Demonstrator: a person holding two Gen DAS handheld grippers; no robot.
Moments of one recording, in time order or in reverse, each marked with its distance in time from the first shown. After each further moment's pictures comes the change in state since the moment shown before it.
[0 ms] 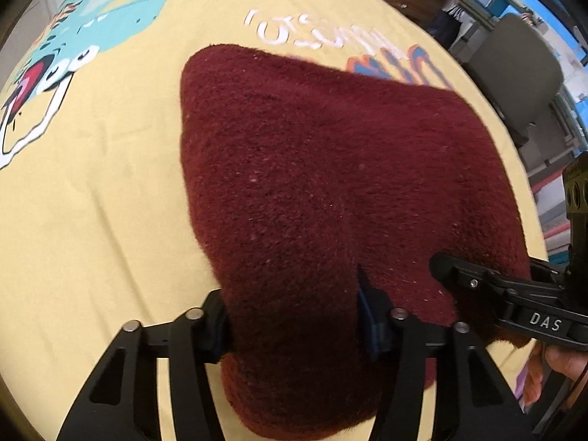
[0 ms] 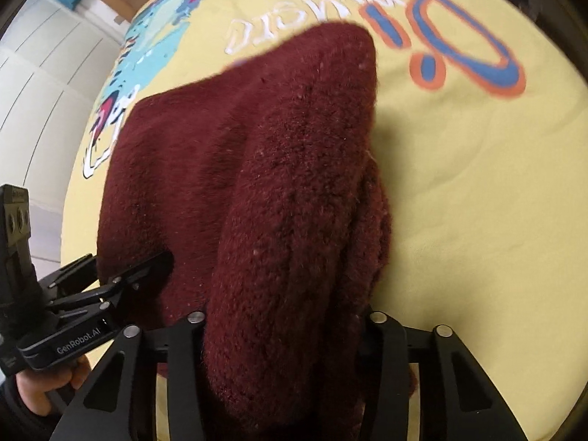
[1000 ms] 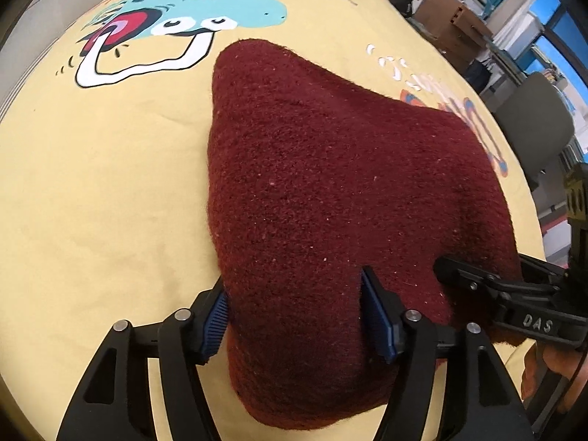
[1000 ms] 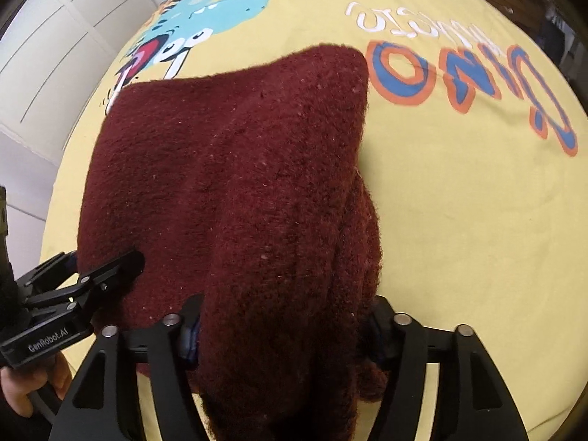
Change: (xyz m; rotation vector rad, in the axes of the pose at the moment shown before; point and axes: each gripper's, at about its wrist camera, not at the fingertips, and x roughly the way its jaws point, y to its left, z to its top) left arm -0.076 0.142 -0.086 -0.173 -0.095 0.030; right arm 0.052 0.155 -0.033 -0.189 0.001 -0.097
